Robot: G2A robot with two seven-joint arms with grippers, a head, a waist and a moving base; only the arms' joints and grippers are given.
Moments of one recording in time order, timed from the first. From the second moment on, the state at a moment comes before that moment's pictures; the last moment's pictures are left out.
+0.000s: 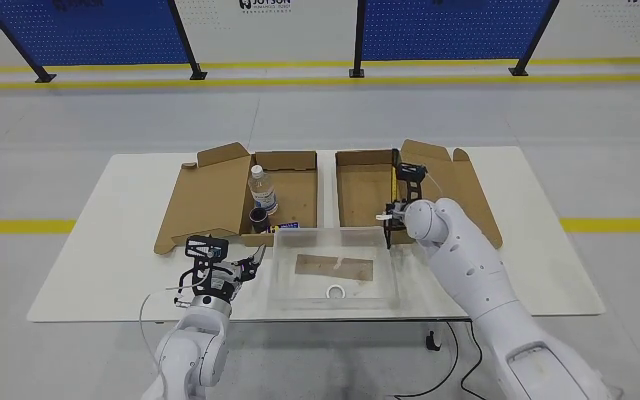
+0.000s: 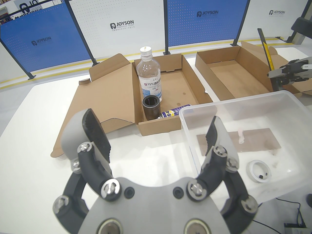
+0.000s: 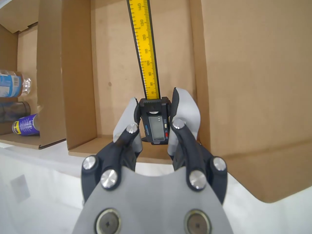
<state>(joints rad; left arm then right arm) 1.73 -1.38 -1.48 -1.97 1.49 0.03 -0.23 -0.72 -1.38 0.98 -0.93 -0.83 0.34 0.71</state>
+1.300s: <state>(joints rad) 1.73 -1.38 -1.48 -1.97 1.49 0.03 -0.23 -0.81 -1.35 1.02 -1.31 -1.11 0.29 0.86</state>
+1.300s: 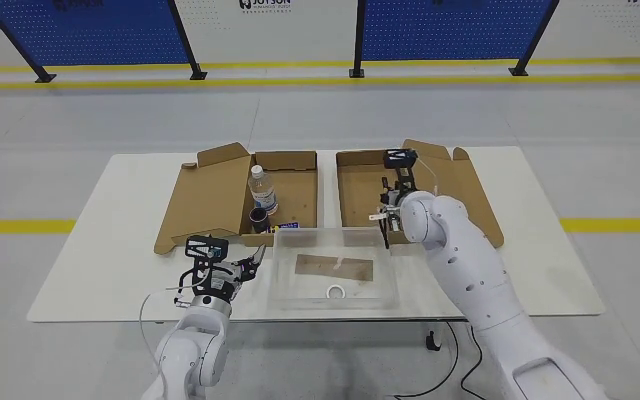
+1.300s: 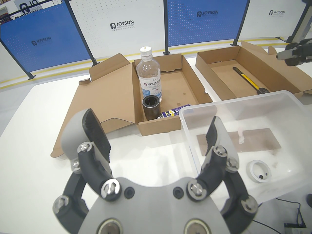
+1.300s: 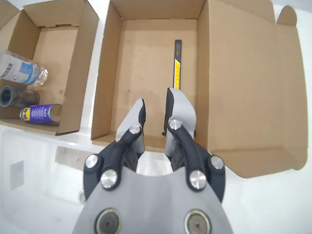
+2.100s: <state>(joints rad) 1.73 -1.38 -1.48 -1.97 1.49 0.03 -0.23 -0.83 -1.37 0.81 -1.45 -1.08 -0.10 1.25</state>
